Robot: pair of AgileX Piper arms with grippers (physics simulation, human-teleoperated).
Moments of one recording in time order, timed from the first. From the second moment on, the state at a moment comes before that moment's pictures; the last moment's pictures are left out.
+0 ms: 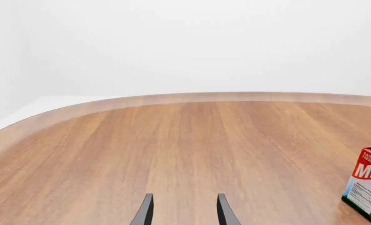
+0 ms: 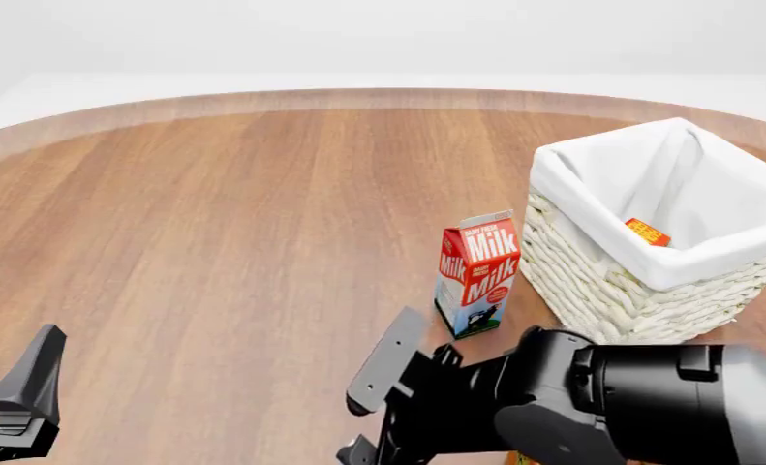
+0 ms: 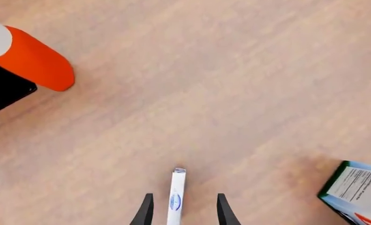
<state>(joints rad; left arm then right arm) 0.00 0.01 0.00 0.00 0.00 1.06 1.47 -0.75 0.30 0.02</state>
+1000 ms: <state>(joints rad) 0.00 0.01 0.00 0.00 0.00 1.08 1.59 -0.72 0.21 0.05</state>
